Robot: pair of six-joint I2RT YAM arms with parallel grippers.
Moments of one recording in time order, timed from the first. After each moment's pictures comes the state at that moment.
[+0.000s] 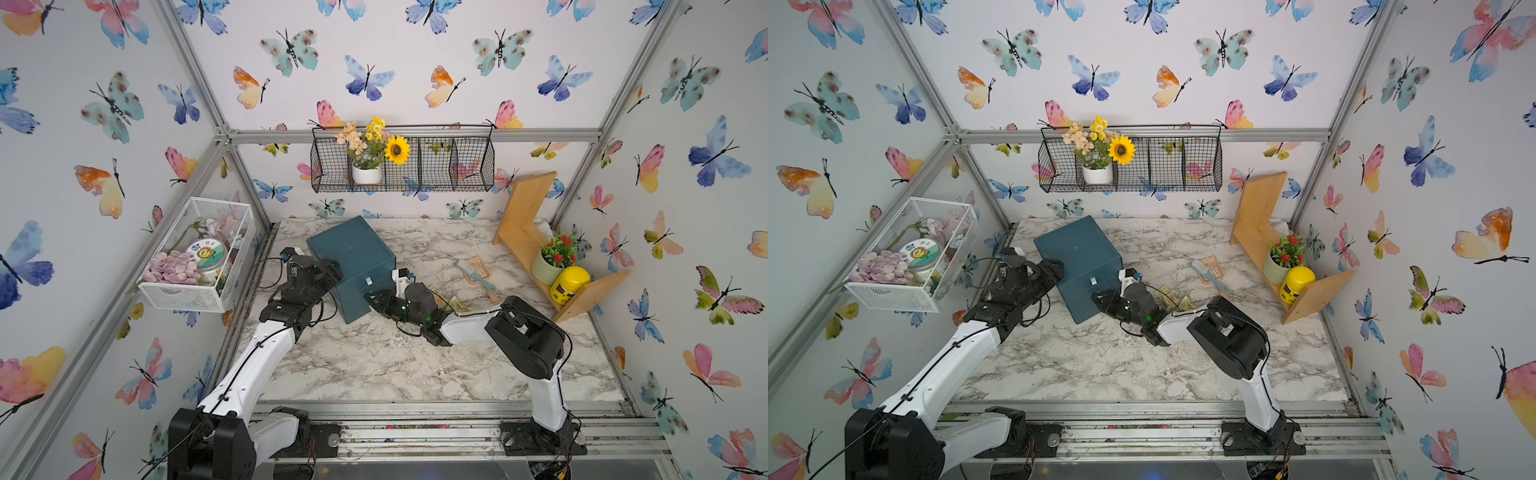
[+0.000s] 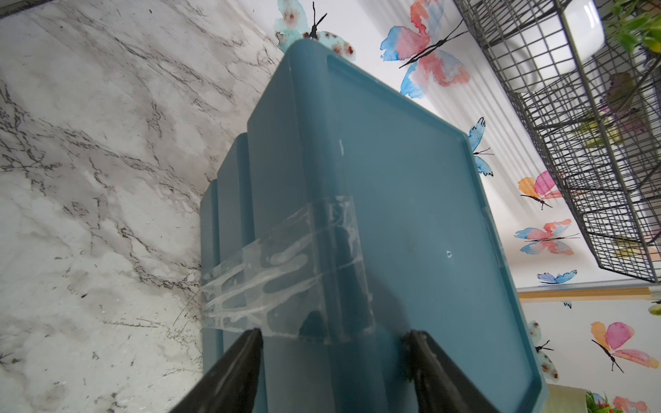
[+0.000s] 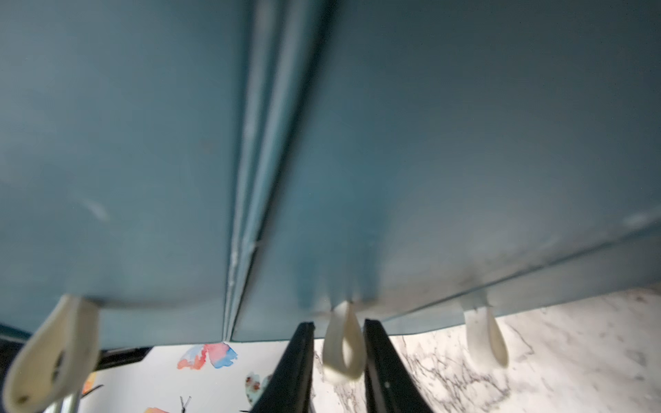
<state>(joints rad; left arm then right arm) -0.20 1.15 0.85 -0.20 -0.02 -0.83 0.90 2.04 1.07 0.75 -0.22 1.18</state>
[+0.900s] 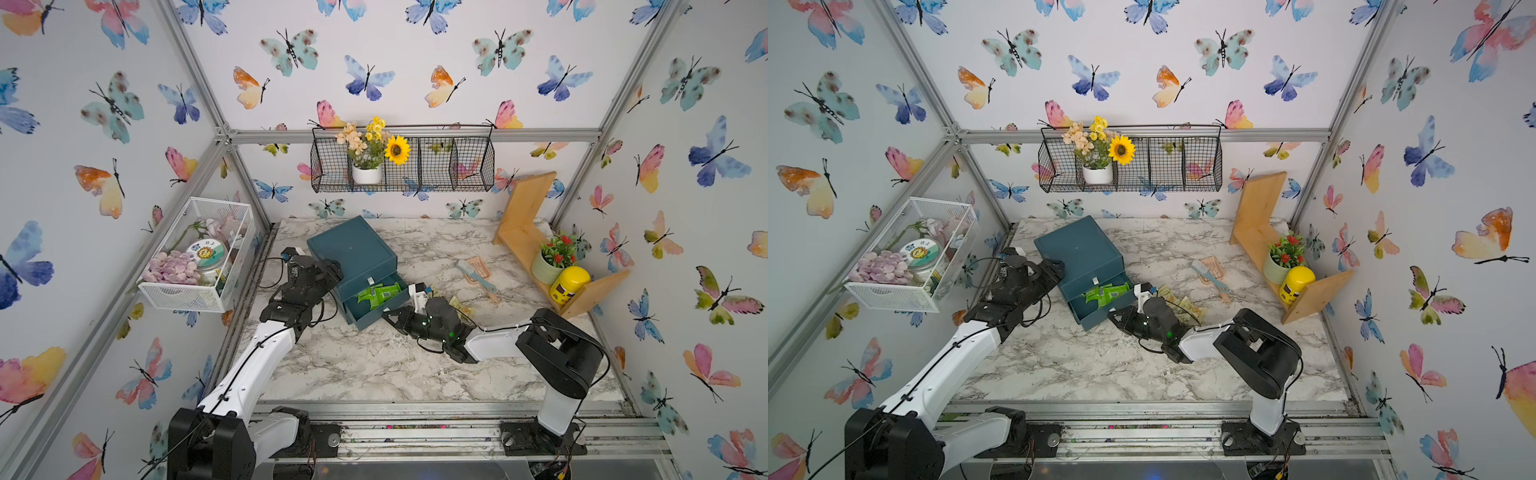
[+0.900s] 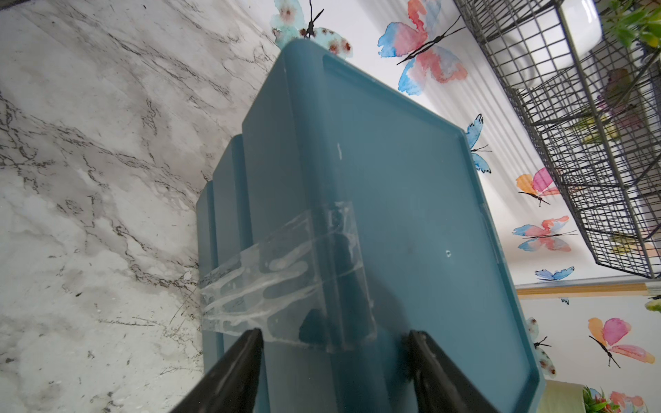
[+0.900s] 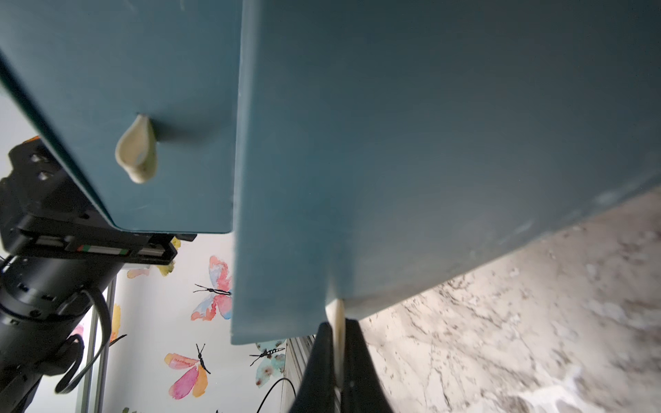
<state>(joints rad) -0.20 1.15 0.85 -0.20 -0.02 -0.83 0.90 1.78 0.74 0.75 -0.25 1.21</state>
